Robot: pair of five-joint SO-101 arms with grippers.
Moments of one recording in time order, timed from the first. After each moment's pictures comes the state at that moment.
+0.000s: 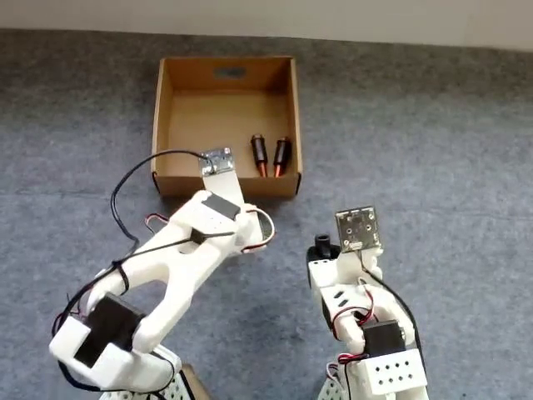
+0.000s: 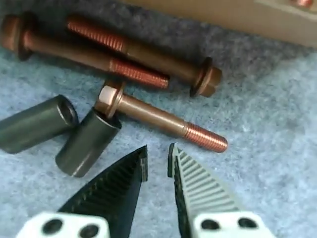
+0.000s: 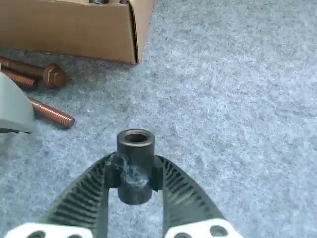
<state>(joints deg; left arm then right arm) 22.7 -3.6 39.6 49.9 45.2 -15.5 -91.4 91.8 47.6 0.7</state>
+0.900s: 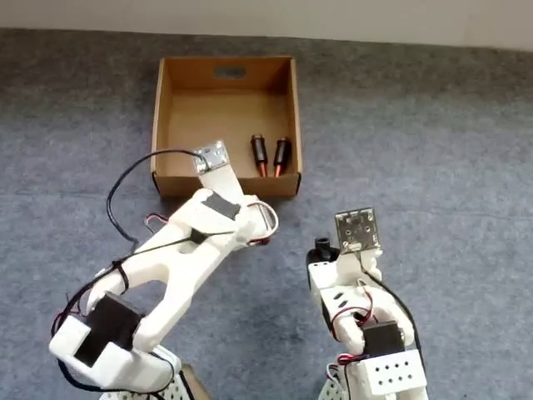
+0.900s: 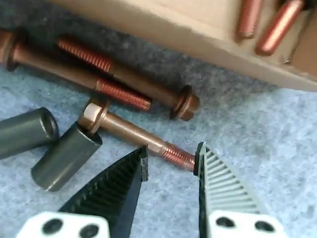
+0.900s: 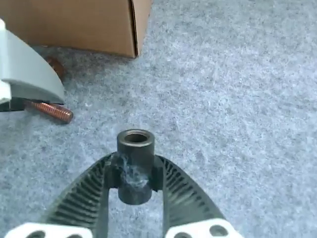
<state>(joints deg) 22.6 -2.5 39.5 43.7 51.6 -15.5 -91.6 93.0 47.4 0.7</state>
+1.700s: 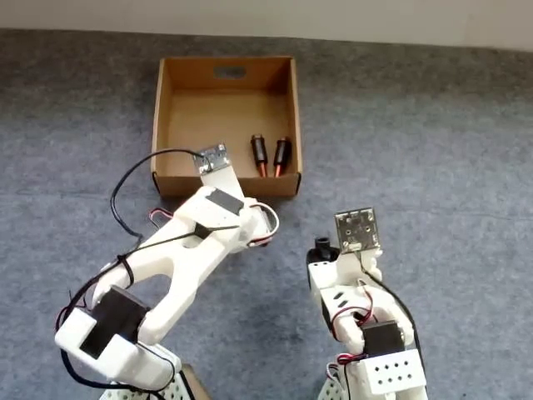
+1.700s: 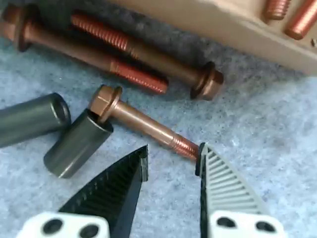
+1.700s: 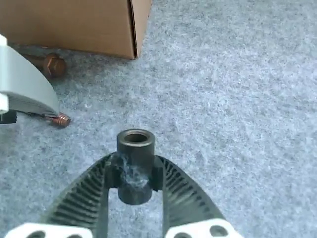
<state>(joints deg) 22.2 1.0 36.5 50.8 51.8 -15.4 -91.6 93.0 47.4 0.7</state>
